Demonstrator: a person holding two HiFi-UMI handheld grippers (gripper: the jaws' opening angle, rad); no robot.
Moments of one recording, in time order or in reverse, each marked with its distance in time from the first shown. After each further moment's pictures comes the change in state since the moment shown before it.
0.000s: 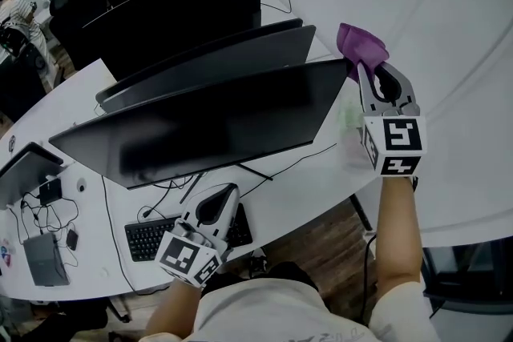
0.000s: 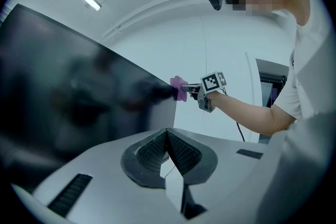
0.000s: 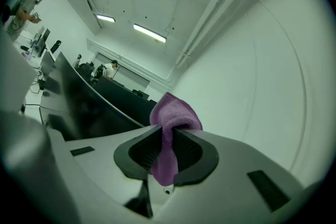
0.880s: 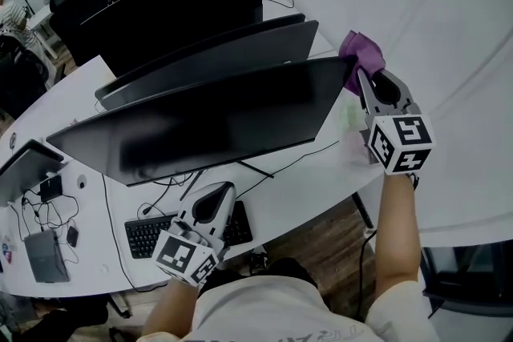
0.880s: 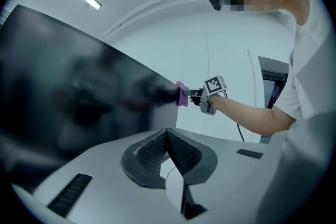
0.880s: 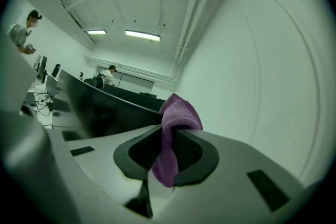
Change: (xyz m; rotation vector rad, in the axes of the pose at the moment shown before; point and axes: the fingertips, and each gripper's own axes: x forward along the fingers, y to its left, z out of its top) left arm 0.000 0.007 -0.005 0.006 0.026 0.025; right arm 0.008 0.005 -0.040 0.210 0.034 0.123
